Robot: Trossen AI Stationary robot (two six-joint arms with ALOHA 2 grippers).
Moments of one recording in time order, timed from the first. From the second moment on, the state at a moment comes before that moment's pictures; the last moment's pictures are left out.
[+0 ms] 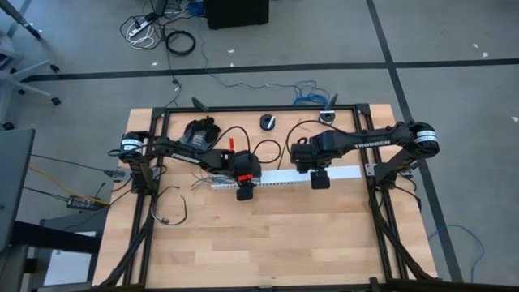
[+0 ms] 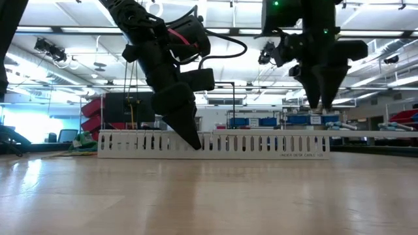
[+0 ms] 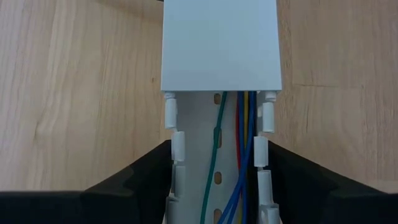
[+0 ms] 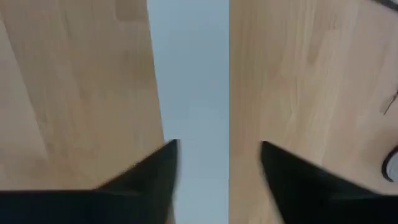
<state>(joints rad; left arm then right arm) 0.06 1.82 1.05 -0.26 -0.04 0.01 -0.05 1.54 1.18 -1.15 0.16 -0.06</state>
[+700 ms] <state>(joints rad) 0.06 1.83 1.04 -0.23 -0.04 0.02 -0.17 0.93 0.62 -0.41 -0.16 0.11</state>
